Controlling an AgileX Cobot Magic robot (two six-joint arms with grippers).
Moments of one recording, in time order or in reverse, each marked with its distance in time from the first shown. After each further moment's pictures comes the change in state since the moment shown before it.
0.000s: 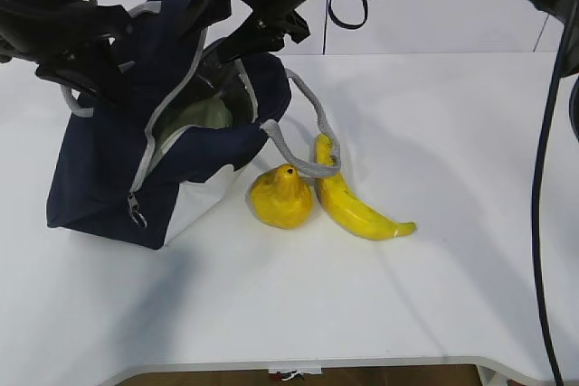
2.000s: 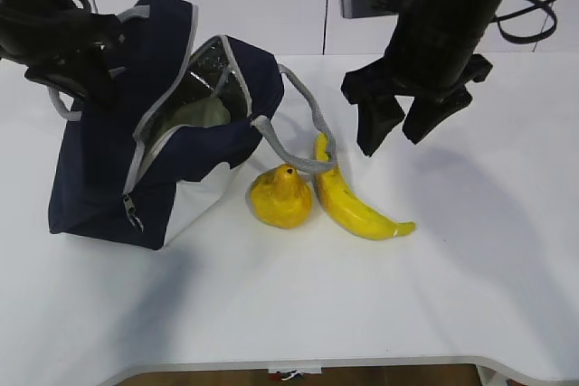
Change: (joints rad) left arm 0.000 0.000 0.000 0.061 0.014 0.000; right arm -0.021 -0.494 0.786 -0.643 -0.005 0.016
